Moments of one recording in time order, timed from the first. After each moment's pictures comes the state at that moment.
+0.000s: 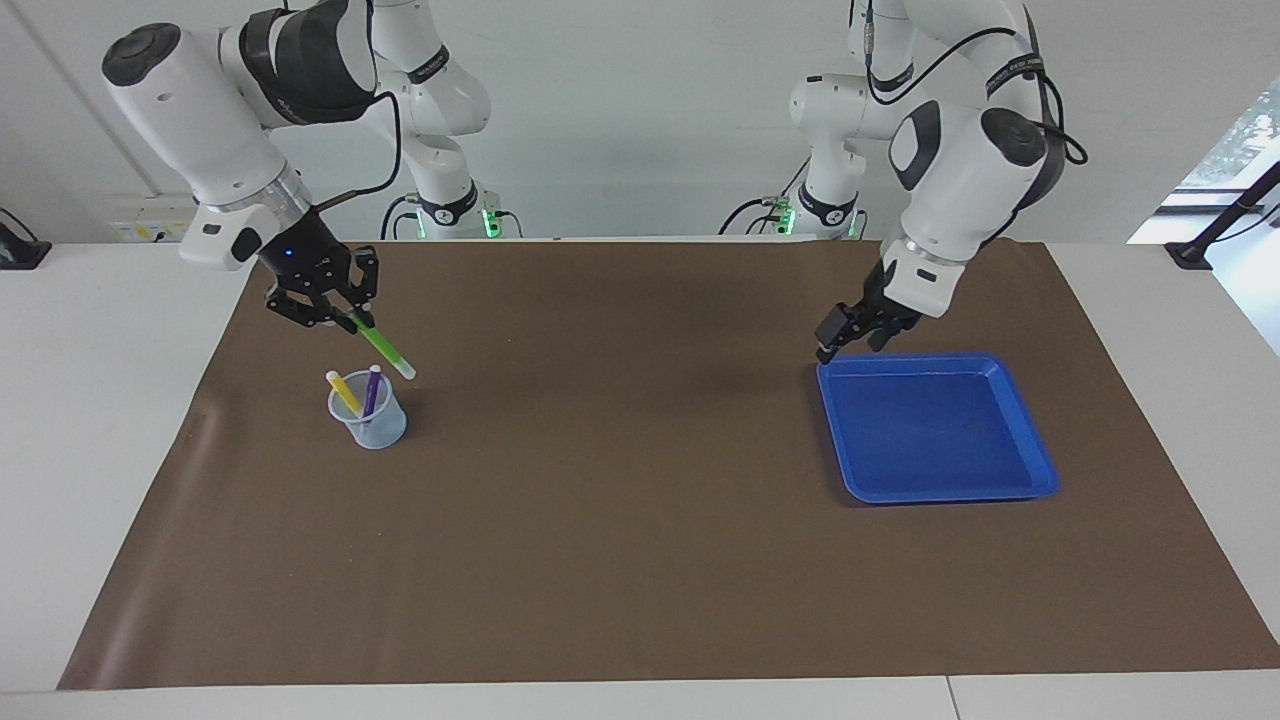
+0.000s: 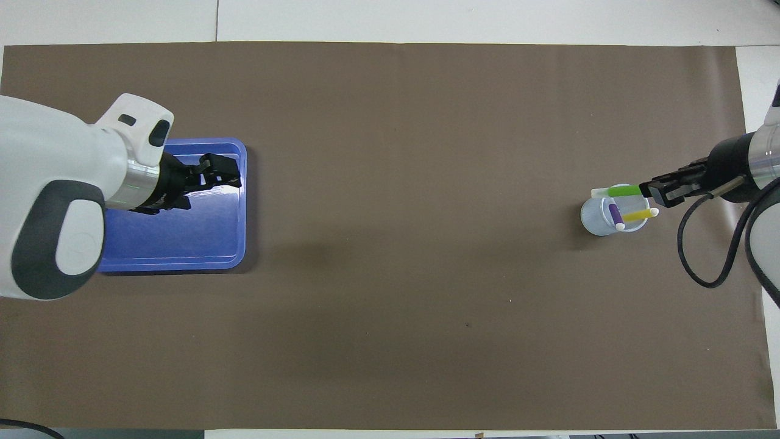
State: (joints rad) left arm -0.16 -0.02 -0.04 -1.93 -0.20 1.99 -0.34; right arm -0.09 -0.05 0.05 -1.85 0.11 1.83 -0.51
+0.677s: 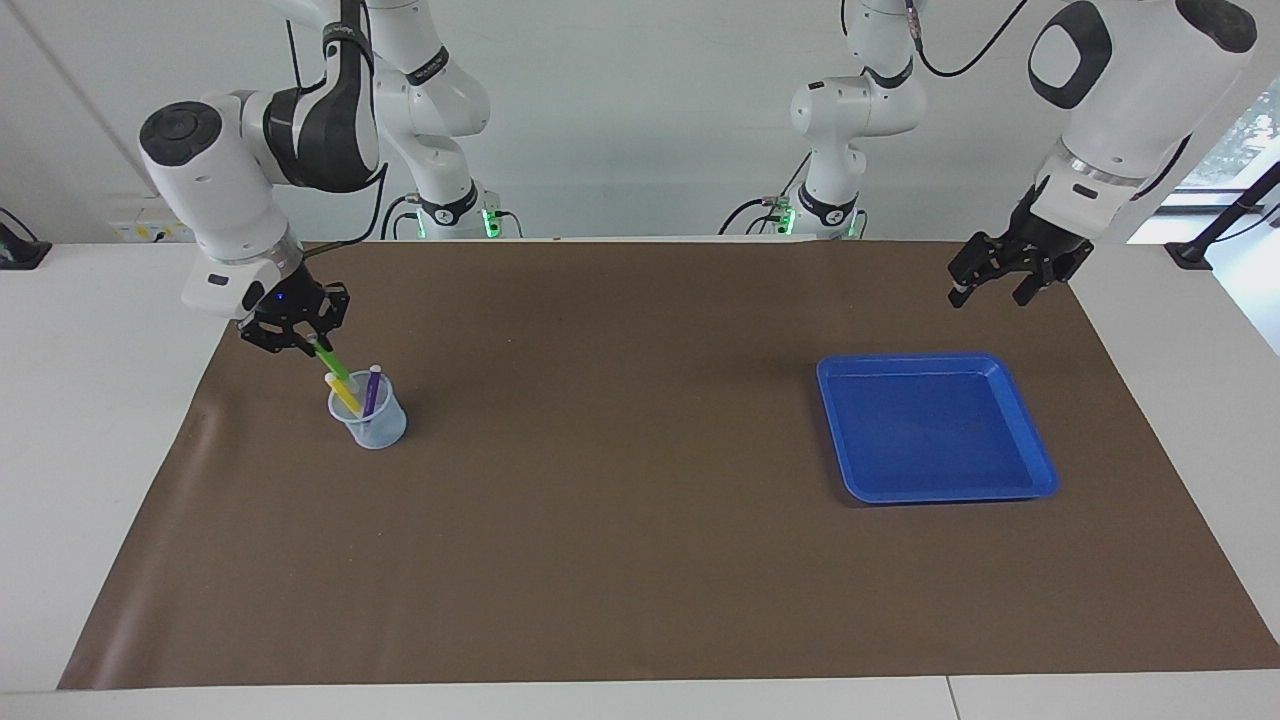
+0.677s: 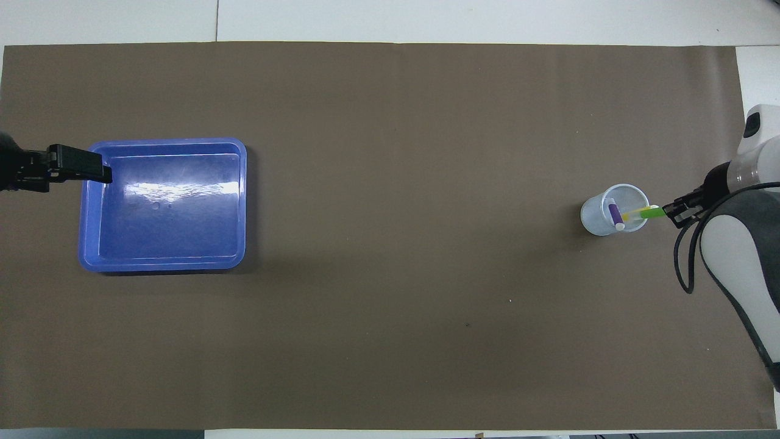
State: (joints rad) left arm 0.00 -0.04 -0.04 -1.67 -0.10 1.68 -0.06; right arm -0.14 -0.03 0.05 -1.98 -0.06 1.93 -0.58
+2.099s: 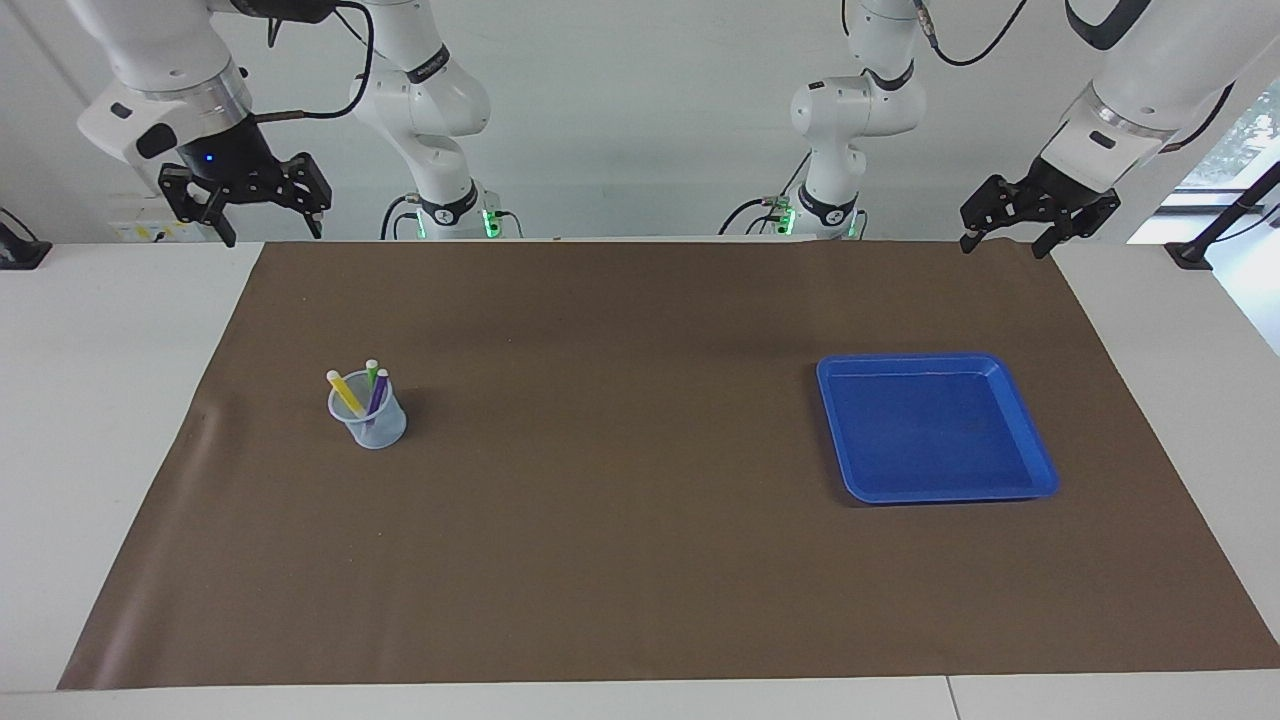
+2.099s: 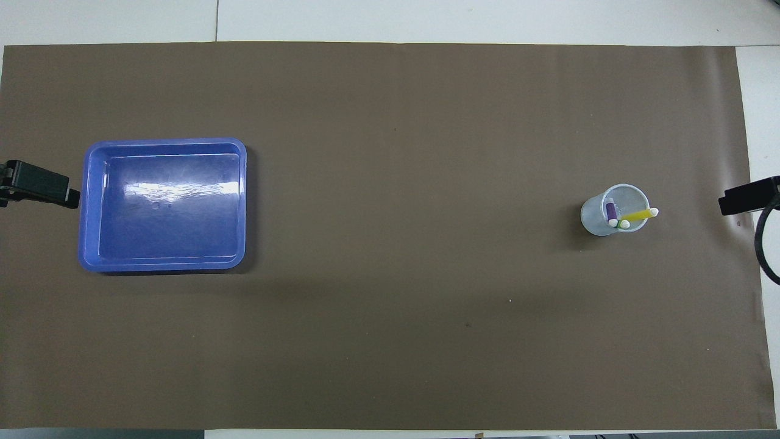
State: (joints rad) left arm 0.00 0.01 -0.04 -1.48 -0.06 1.41 0.07; right arm -0.09 -0.05 0.05 -1.56 -0.06 1.47 -0.16
